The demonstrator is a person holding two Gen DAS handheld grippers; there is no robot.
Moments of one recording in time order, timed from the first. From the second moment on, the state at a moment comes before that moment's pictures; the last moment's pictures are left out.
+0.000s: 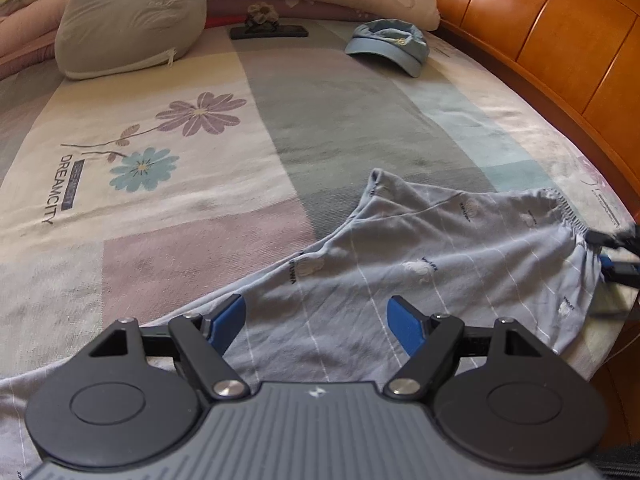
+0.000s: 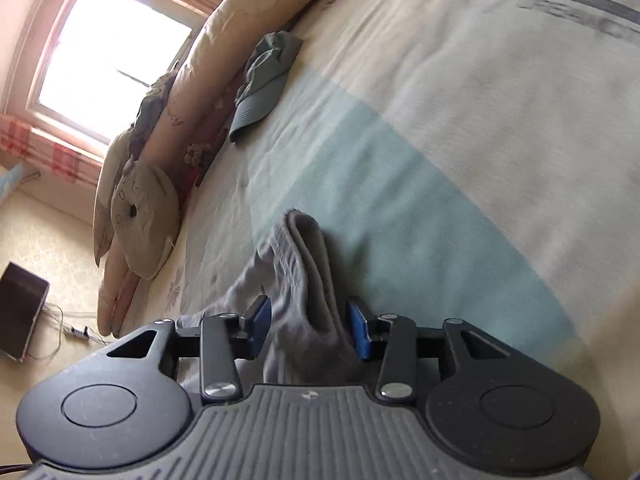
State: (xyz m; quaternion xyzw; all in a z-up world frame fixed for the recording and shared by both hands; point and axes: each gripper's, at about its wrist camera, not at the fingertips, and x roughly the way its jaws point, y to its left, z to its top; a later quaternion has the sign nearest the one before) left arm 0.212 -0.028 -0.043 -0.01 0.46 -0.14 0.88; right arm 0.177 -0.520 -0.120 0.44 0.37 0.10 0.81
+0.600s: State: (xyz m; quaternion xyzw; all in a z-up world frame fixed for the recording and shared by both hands) left arm 0.216 -0.036 -0.048 -0.01 0.45 -0.16 0.88; right arm 0.156 -0.473 -0.114 0.43 0.40 0.09 0.80
